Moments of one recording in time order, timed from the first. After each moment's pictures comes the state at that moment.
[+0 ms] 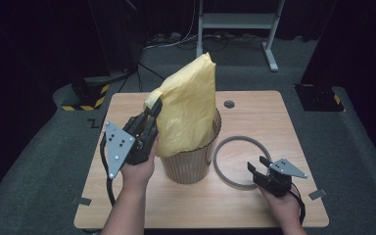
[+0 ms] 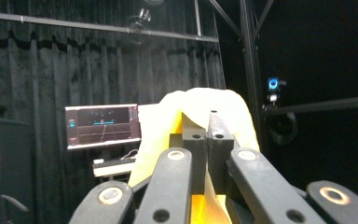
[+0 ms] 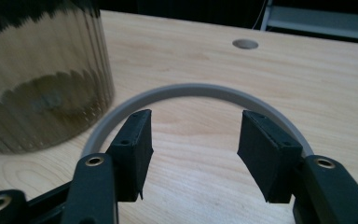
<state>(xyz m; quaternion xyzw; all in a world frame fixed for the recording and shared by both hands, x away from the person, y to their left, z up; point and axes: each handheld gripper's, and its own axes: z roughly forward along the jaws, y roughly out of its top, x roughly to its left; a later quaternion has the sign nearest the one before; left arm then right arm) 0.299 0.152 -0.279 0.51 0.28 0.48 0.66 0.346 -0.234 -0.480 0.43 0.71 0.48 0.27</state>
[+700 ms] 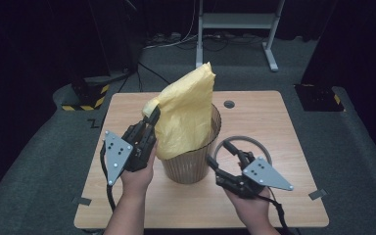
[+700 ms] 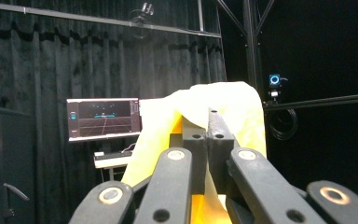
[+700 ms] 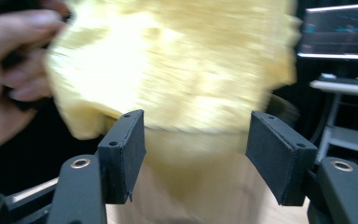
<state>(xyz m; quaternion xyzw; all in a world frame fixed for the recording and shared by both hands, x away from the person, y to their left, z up) 0.296 0.158 -0.297 0.50 0.29 0.46 0.68 0.288 -0.118 -0.360 0.28 0.65 0.65 0.29</state>
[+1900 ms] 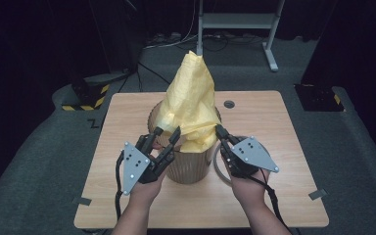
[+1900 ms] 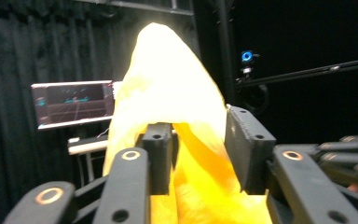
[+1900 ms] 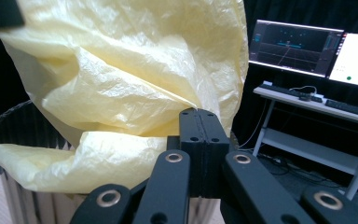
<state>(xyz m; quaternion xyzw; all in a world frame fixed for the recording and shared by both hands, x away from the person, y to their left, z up) 0.287 0.141 -0.327 0.55 0.28 0.43 0.66 0.318 -0.104 -0.332 0.31 0.65 0.57 0.40</state>
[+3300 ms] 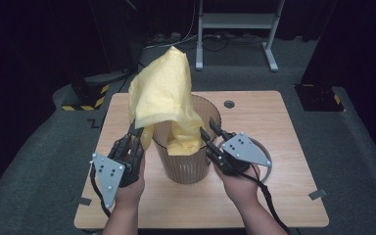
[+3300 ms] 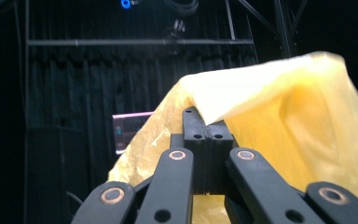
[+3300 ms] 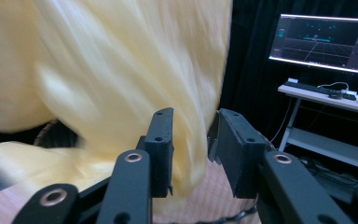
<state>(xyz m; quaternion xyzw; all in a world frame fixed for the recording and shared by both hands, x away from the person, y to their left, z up) 0.269 0.167 -0.318 0.47 0.30 0.54 0.63 0.320 -0.086 -0.325 0.29 0.66 0.59 0.36</state>
